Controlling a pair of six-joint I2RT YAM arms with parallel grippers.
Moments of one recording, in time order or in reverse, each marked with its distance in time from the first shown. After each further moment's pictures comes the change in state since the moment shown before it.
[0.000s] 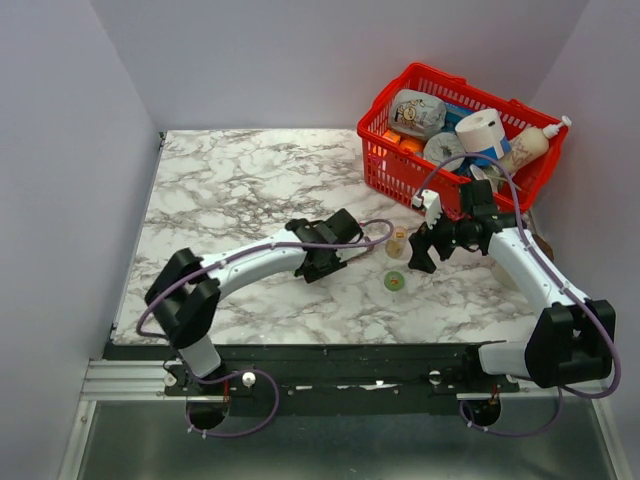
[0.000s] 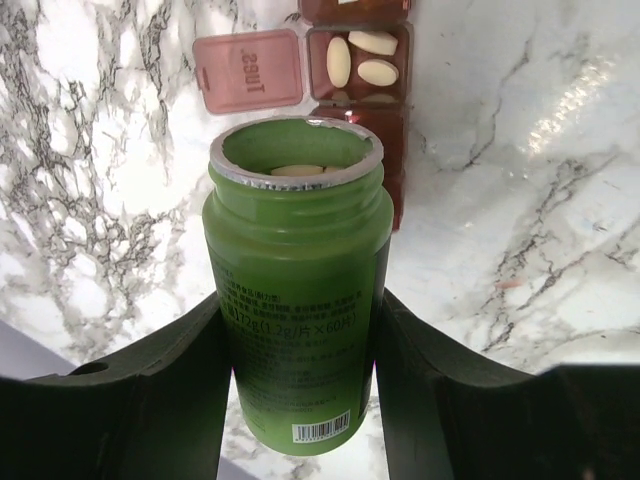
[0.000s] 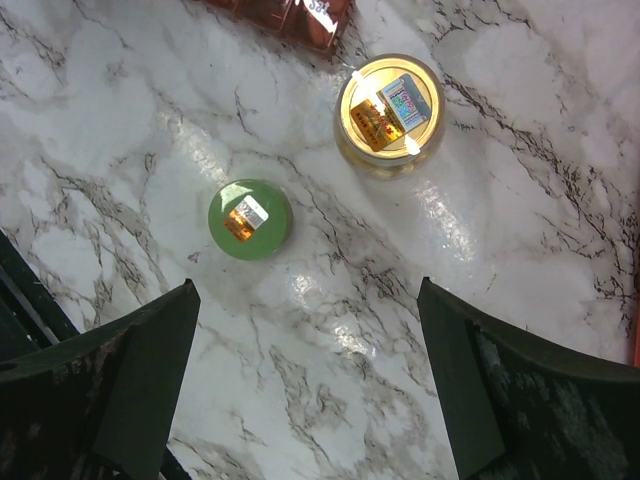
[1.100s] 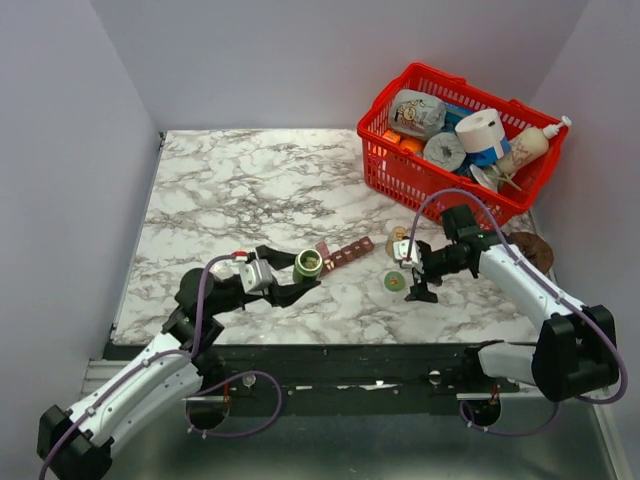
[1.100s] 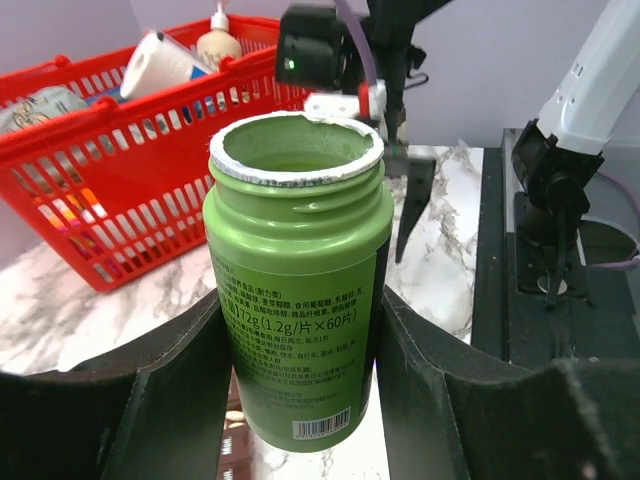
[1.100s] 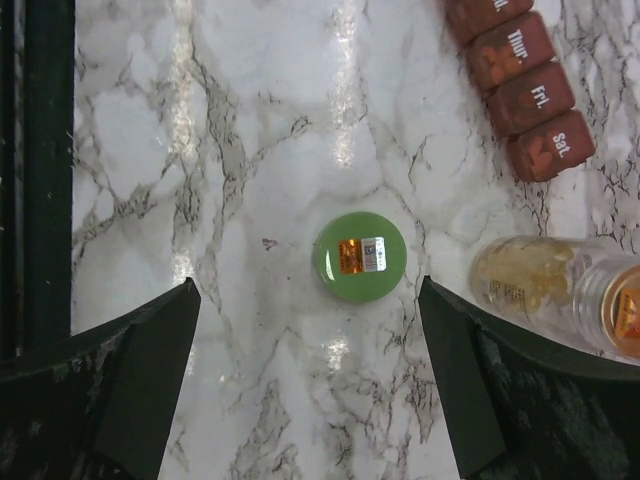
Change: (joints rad) left arm 0.231 -1.138 -0.931 1.300 0.897 -0.300; right arm 0.101 -0.062 -0.141 -0.114 -0.223 -0.671
